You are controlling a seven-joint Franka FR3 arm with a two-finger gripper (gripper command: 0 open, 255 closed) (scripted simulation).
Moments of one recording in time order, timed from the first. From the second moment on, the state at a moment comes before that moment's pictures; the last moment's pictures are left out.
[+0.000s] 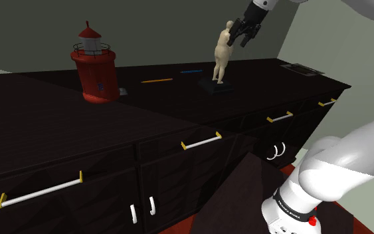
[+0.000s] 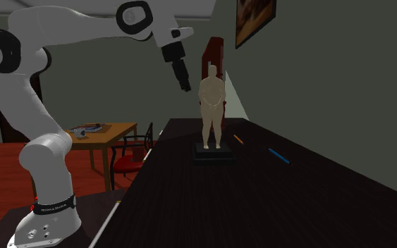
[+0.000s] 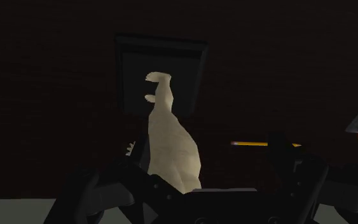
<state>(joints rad) -0.07 -0.38 -0.27 -1.85 0.02 1.81 -0.13</state>
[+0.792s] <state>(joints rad) -0.09 -0.31 -0.31 -1.84 0.05 1.96 -0.16</state>
